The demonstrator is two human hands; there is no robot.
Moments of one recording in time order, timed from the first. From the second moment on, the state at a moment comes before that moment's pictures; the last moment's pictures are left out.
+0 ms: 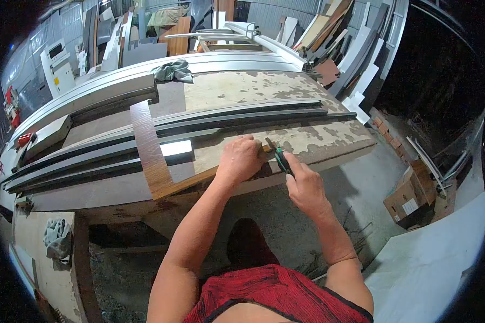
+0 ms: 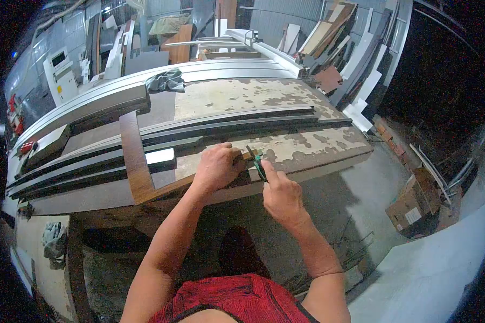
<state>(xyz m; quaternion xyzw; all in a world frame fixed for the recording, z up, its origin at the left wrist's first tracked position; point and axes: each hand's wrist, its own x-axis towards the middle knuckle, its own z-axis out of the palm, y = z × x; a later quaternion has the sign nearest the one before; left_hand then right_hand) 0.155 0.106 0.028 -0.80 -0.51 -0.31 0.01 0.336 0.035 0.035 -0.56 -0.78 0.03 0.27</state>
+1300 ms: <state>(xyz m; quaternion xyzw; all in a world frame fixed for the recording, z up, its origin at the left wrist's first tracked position) 0.155 0.103 0.033 -0.80 -0.51 -0.31 -0.02 0.326 0.049 0.050 -0.57 -0.79 0.06 0.23</state>
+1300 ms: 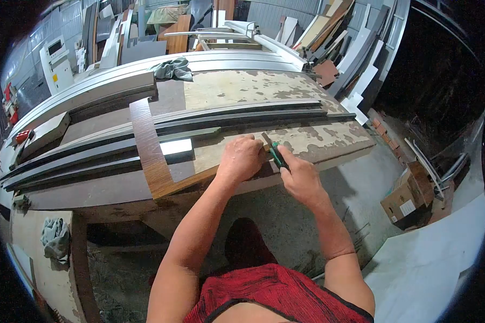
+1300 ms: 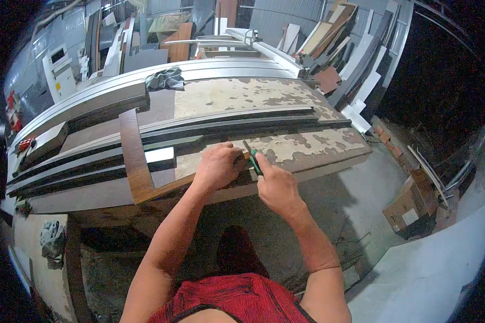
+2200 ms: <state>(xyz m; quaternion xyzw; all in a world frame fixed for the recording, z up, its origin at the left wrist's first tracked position) 0.153 0.110 0.024 -0.81 -0.49 -0.33 0.00 0.331 0.035 0.039 -0.56 -0.79 0.01 0.24</state>
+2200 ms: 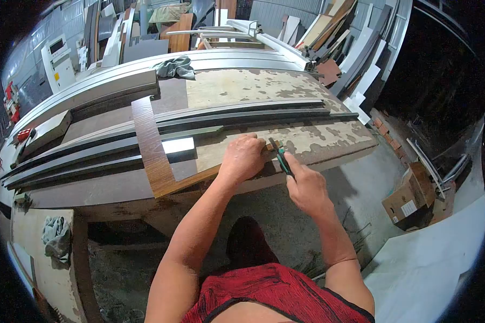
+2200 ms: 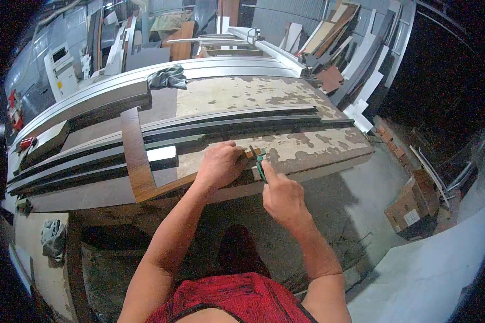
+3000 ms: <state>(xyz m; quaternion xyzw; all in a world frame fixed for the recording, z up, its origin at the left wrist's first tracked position) 0.155 0.105 0.029 -0.81 -0.50 -0.31 0.00 0.333 0.041 0.037 -0.56 -0.80 0.00 0.24</state>
